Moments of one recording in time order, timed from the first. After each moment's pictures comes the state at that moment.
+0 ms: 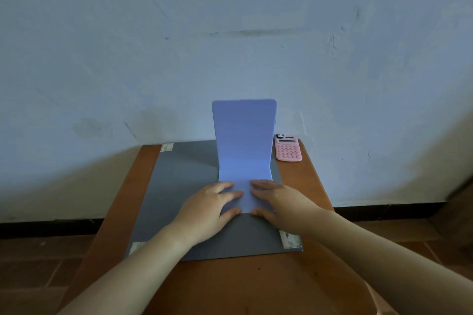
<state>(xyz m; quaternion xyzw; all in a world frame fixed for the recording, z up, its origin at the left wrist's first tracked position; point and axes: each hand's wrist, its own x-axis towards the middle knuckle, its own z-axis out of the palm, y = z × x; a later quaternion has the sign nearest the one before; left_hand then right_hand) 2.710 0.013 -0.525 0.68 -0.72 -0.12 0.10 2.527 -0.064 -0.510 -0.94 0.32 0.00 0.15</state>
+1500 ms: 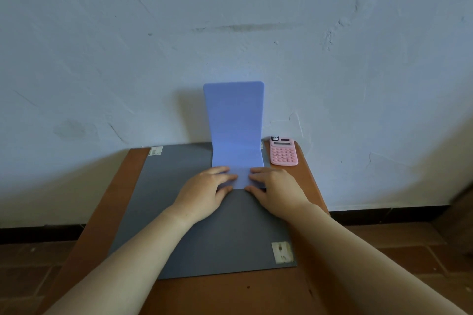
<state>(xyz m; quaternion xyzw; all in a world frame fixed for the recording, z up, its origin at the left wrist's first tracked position) 2.718 -0.045 -0.535 0.70 -0.68 -0.11 0.19 2.538 -0.108 -0.528 -0.89 0.39 -0.16 0.17</state>
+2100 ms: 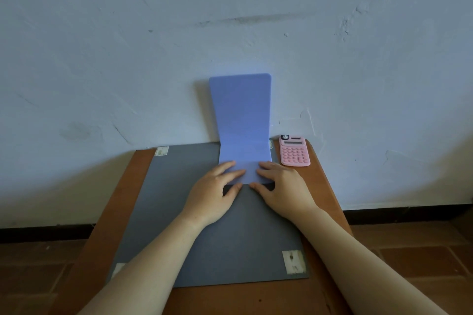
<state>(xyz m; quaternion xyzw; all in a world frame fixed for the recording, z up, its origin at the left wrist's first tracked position) 2.721 -0.056 -0.553 0.70 -0.65 -0.13 0.26 2.549 -0.117 -0.542 -0.85 0.42 -0.23 0.20</state>
